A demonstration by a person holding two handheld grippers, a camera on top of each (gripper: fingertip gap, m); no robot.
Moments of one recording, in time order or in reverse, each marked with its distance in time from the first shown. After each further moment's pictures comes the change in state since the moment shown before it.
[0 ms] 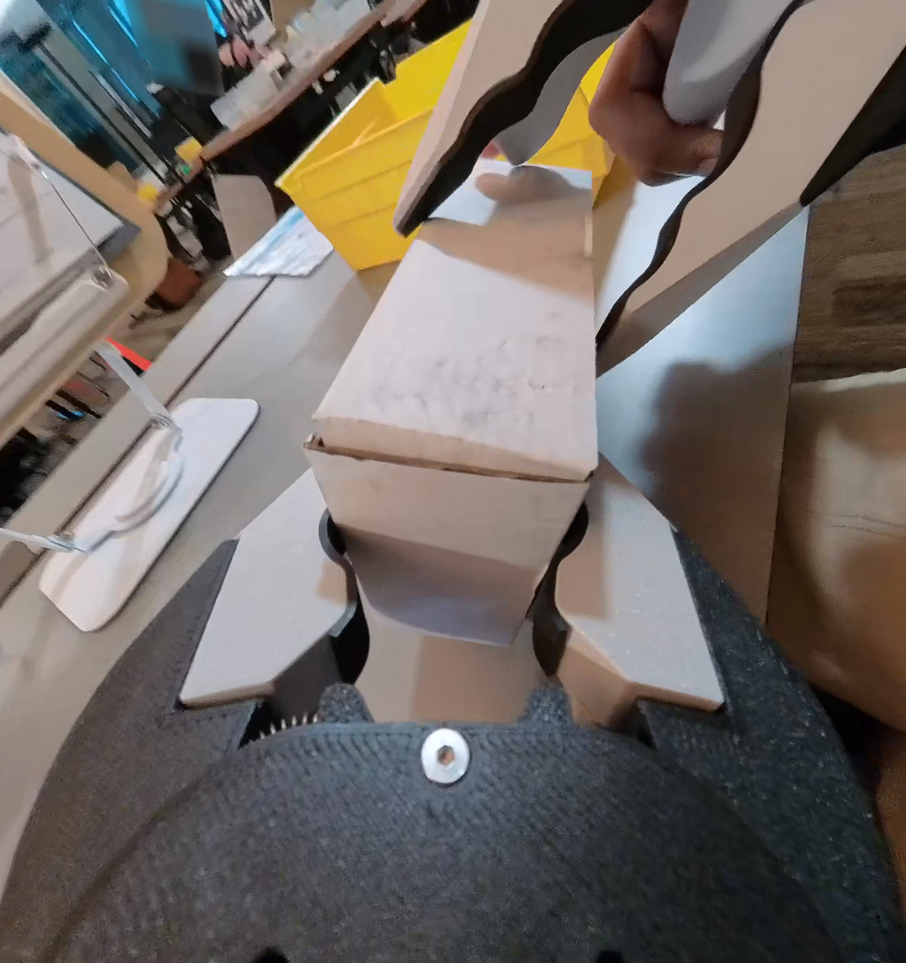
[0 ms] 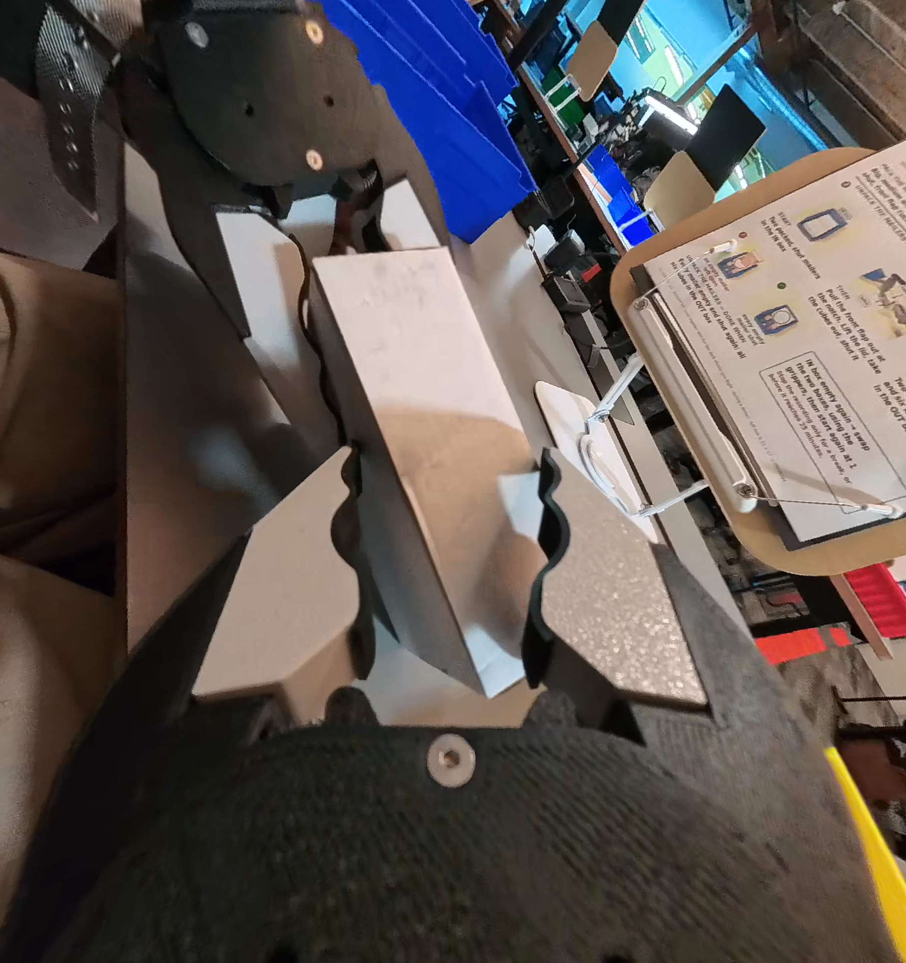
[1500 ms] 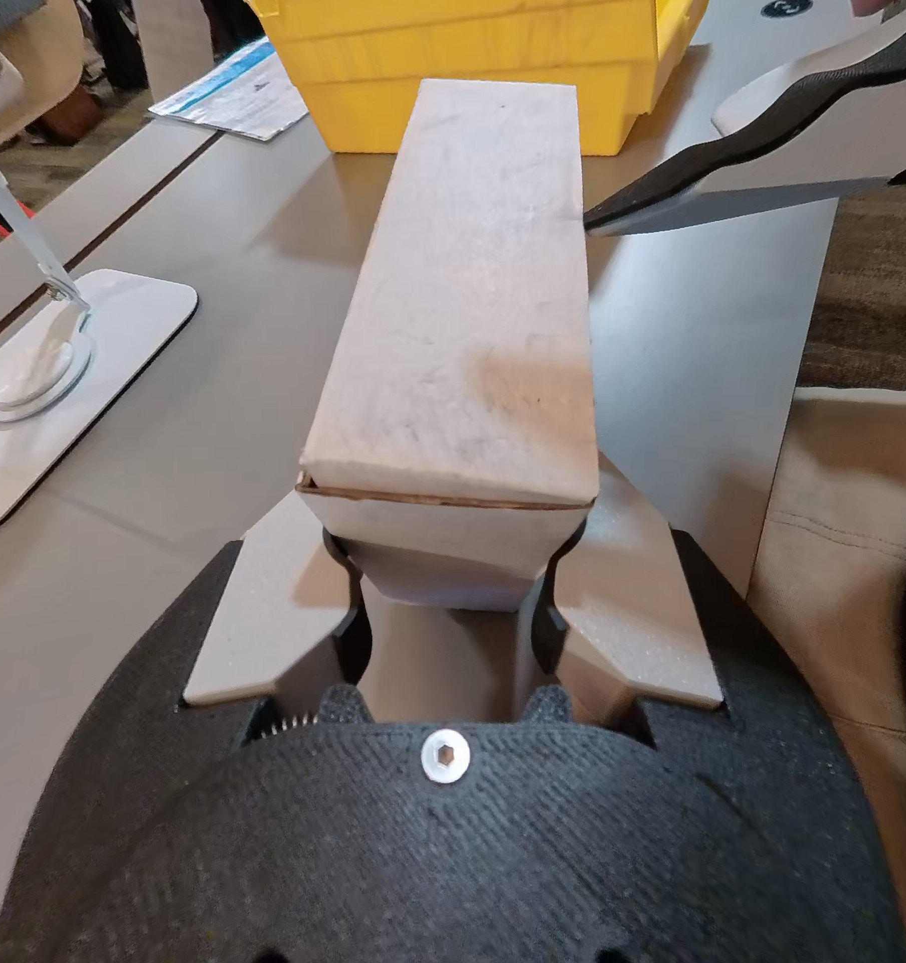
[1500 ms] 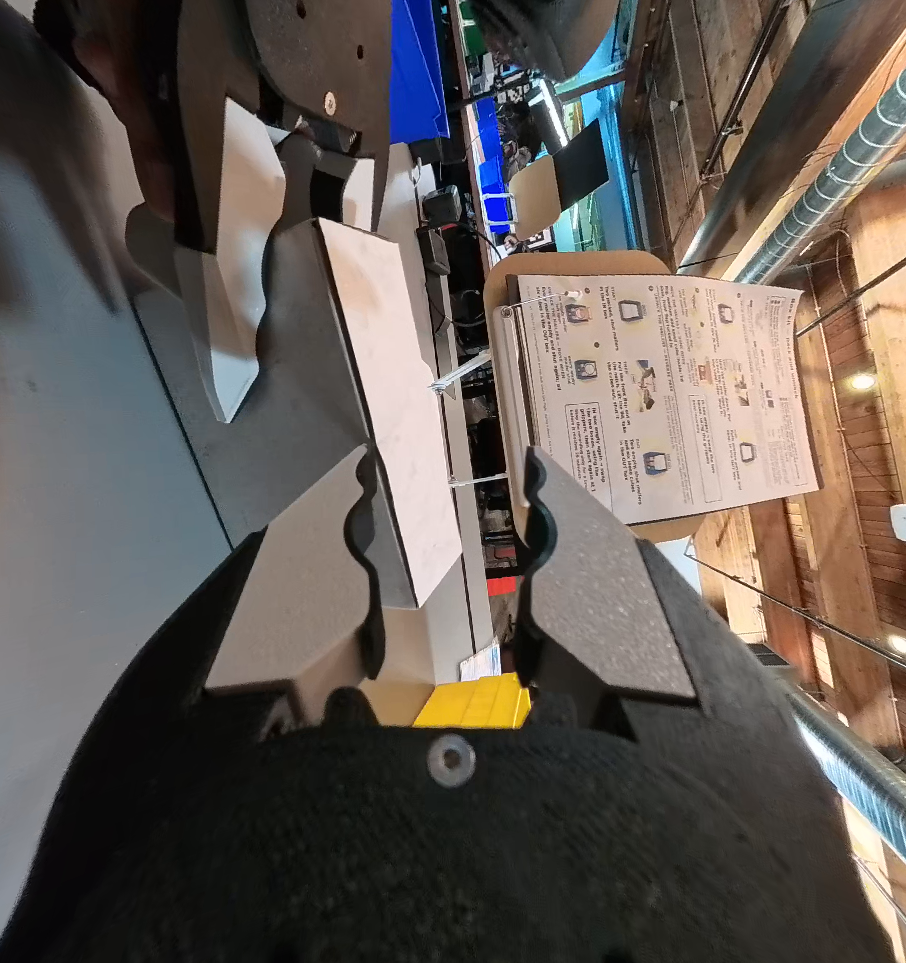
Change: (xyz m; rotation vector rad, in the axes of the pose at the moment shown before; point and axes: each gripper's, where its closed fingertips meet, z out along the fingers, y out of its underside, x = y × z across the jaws) left arm -0.003 0.026 0.004 -0.144 0.066 -0.215; right arm 0.025 -0.013 -0.013 -0.166 0.288 -0.490
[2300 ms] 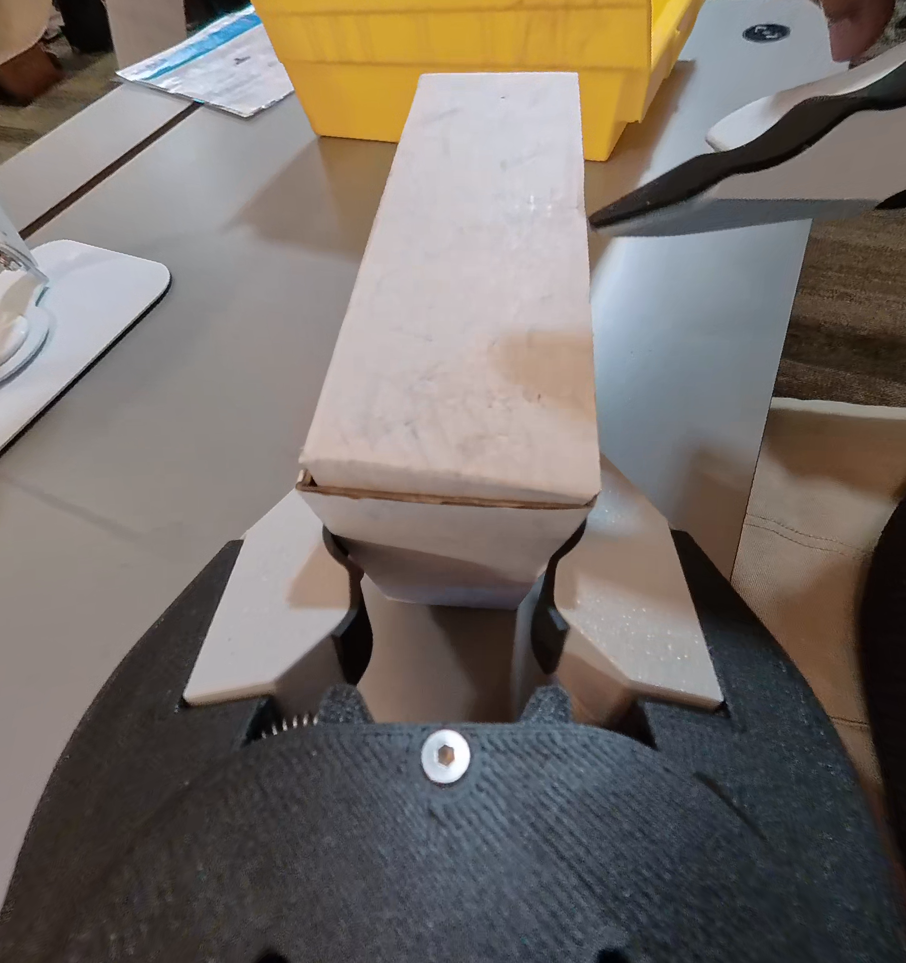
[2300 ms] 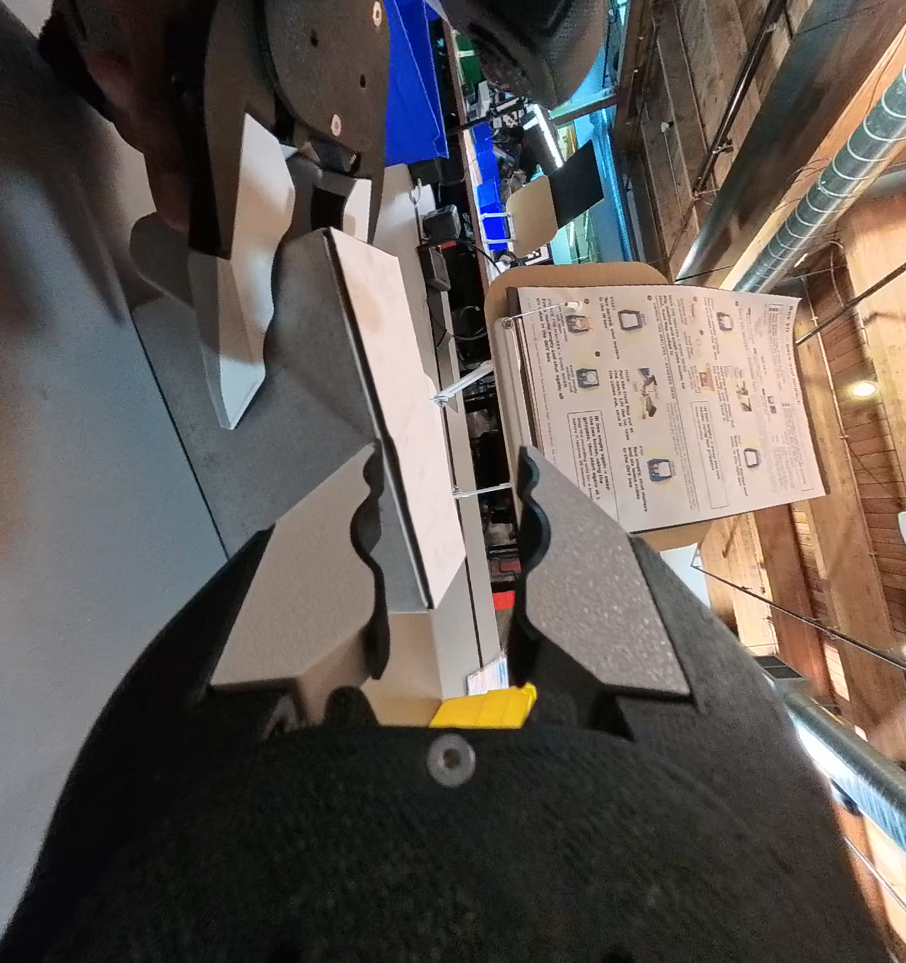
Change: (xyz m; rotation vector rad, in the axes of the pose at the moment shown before) left arm 0.002 0.003 0.001 -0.004 0.044 -0.061; right arm -0.003 -0.001 0.001 0.036 0.003 0.017
